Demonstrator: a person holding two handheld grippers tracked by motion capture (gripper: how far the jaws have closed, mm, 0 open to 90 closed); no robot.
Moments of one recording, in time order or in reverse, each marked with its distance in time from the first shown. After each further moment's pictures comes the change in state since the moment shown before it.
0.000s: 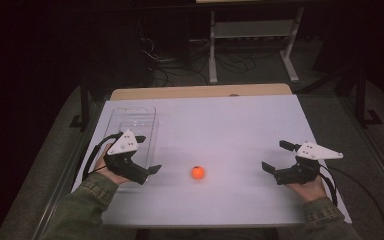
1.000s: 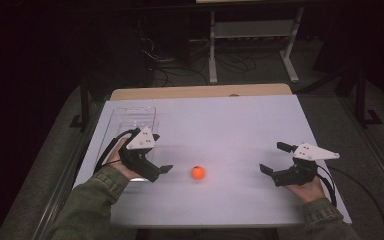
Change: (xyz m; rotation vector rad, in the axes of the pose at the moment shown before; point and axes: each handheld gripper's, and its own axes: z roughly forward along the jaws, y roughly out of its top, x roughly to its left) left arm -0.004 0.022 0.027 0.070 -0.069 0.076; right arm 0.003 -0.001 0.004 0.023 0.018 -0.009
